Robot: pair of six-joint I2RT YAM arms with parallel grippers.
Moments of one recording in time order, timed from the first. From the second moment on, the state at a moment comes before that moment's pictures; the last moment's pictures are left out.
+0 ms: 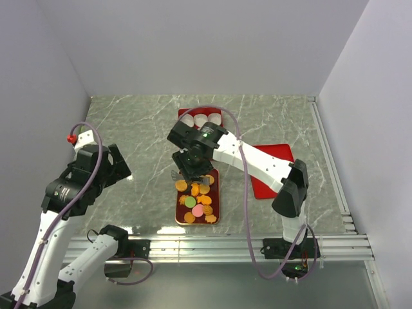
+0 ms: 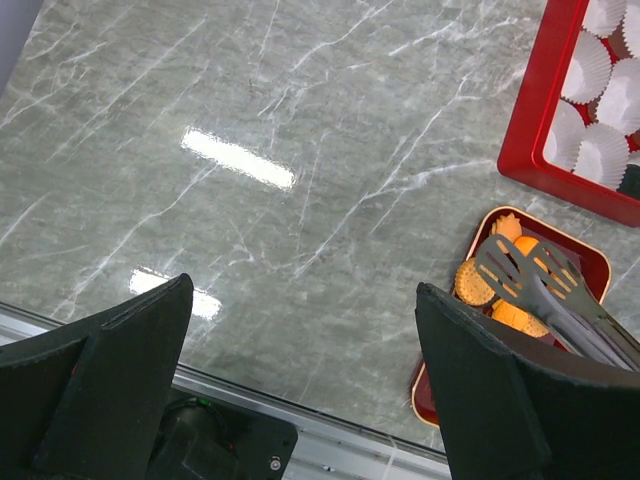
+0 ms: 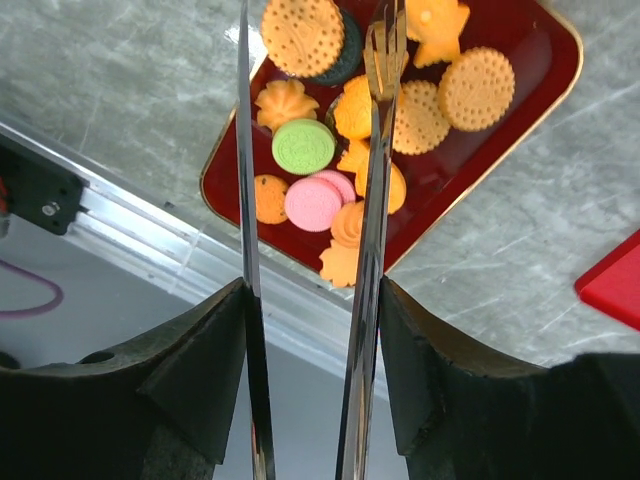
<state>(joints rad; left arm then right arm) -0.32 0.76 1.17 -1.18 -0.42 -0.62 1.01 1.91 1.94 -1.29 0.04 0.47</state>
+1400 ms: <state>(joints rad) -0.32 0.71 1.16 -1.17 -0.44 -0.62 1.12 2.01 2.01 -1.37 0.10 0.45</state>
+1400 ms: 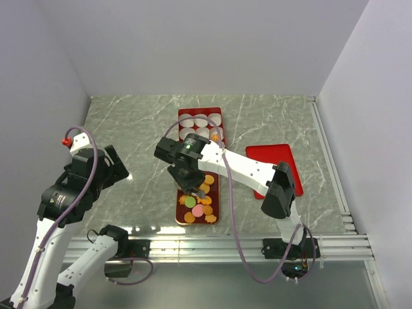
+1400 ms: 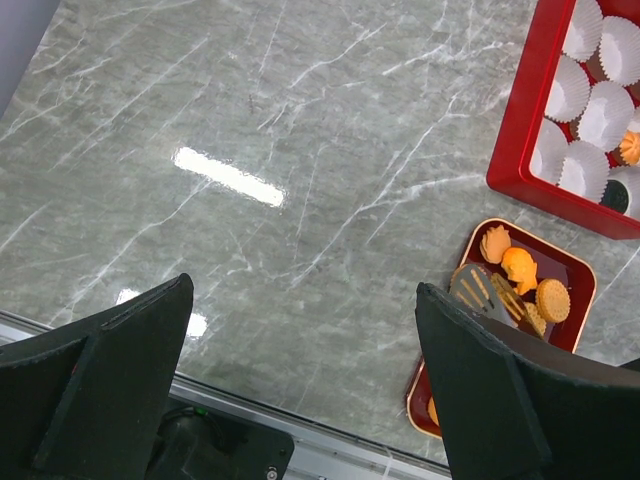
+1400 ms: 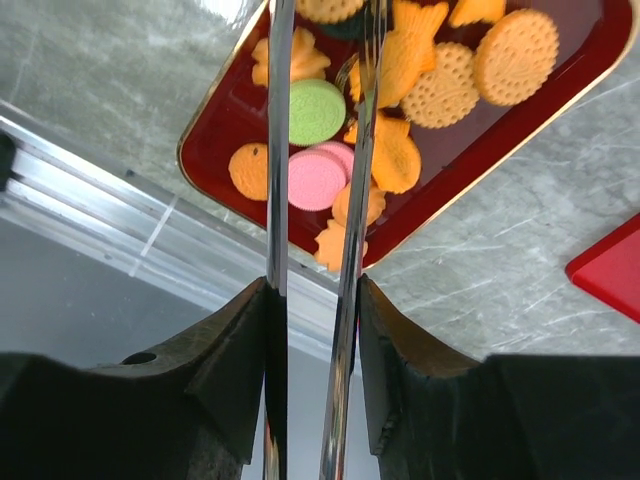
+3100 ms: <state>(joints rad) -0.32 0.76 1.12 -1.13 -0.42 -0.60 0.42 2.25 2.43 -1.12 -0.06 0.47</state>
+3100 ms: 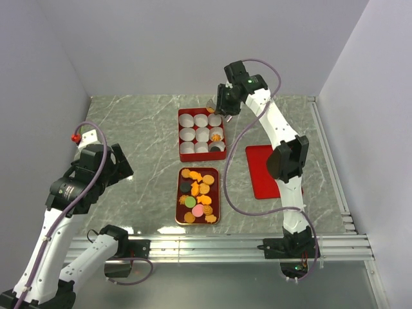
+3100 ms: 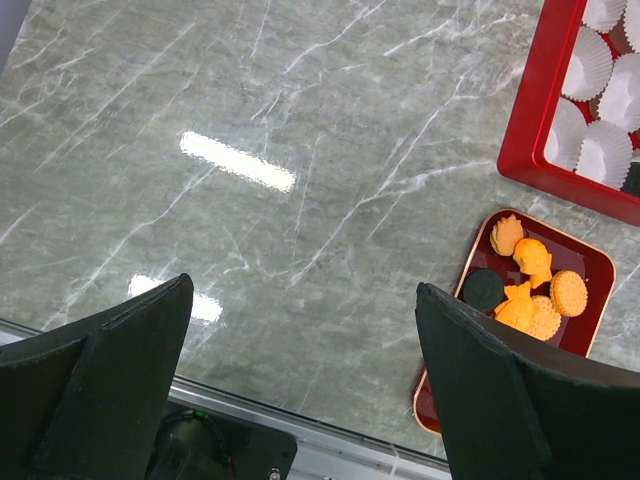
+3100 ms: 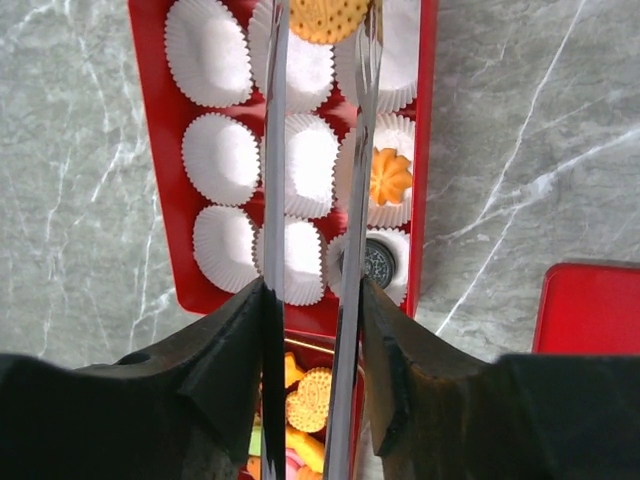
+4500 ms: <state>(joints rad) -0.32 0.75 1.12 -1.13 -0.42 -0.60 0.64 1.67 1.82 -1.09 -0.03 0.43</state>
